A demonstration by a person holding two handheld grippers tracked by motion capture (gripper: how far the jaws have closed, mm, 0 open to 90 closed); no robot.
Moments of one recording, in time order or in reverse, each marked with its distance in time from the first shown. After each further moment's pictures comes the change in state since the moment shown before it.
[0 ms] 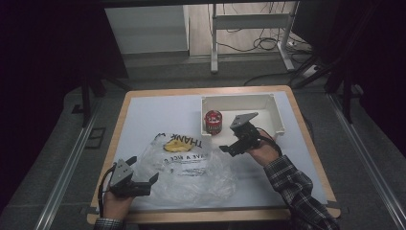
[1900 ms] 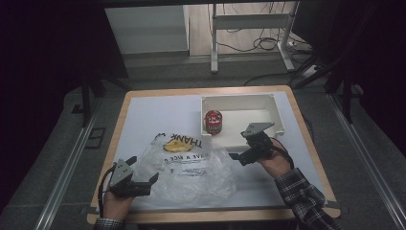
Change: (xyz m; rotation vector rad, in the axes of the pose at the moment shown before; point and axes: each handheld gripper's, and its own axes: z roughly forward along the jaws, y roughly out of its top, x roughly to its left) left arm 0.000 0.000 0.000 -0.003 0.001 -0.001; right arm 0.015 -0.030 -0.035 -0.052 -0.024 0.056
